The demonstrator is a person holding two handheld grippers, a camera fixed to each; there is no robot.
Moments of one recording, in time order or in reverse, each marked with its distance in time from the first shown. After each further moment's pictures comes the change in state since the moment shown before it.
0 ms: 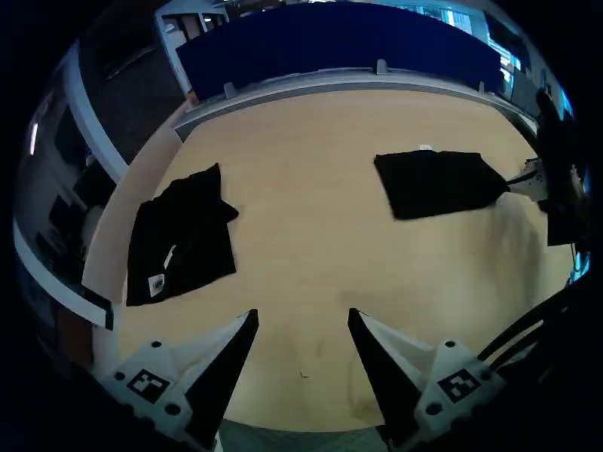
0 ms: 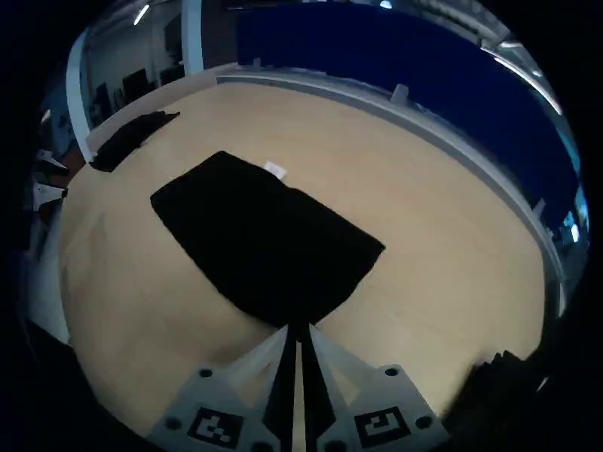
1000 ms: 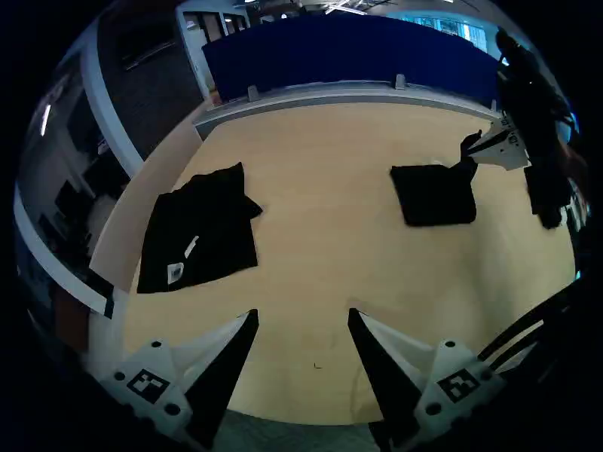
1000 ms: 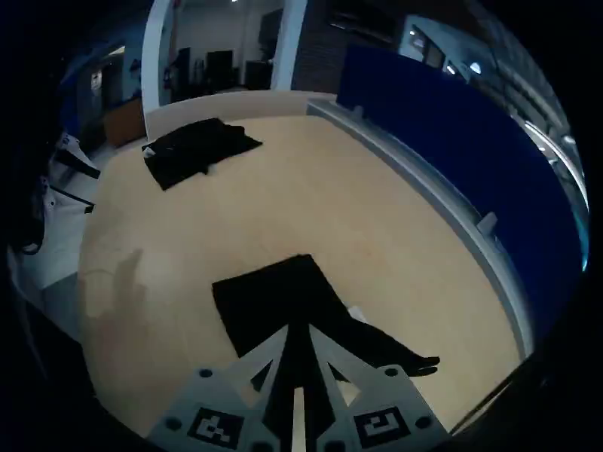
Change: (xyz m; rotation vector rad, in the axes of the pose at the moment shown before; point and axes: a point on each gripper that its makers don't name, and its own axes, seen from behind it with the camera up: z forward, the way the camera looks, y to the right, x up) left arm -0.009 -0.023 -0.016 0.038 0.038 -0.077; right arm 0.185 -0.107 0.046 0.167 0.104 -0.372
